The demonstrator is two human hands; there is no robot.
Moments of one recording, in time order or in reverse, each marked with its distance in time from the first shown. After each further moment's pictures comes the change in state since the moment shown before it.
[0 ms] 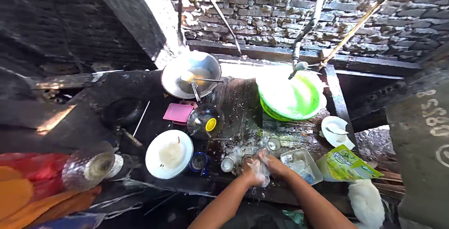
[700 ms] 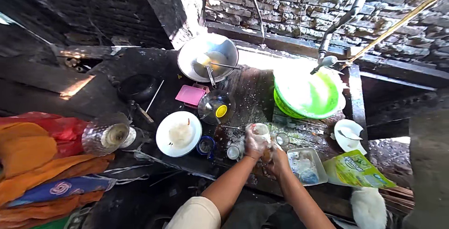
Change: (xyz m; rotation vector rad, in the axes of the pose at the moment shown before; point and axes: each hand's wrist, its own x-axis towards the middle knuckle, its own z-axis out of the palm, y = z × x) left_hand 0.039 -0.016 0.001 -0.690 0.967 0.027; right_hand 0.014 -0.045 0.043 1.048 0.728 0.234
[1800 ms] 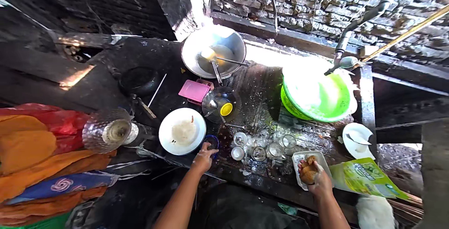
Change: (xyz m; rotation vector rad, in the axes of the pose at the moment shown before) left_hand 0.012 -0.089 -0.213 0.825 -0.654 -0.399; right_hand 0.039 -0.005 -0.119 0.242 0.142 -0.017
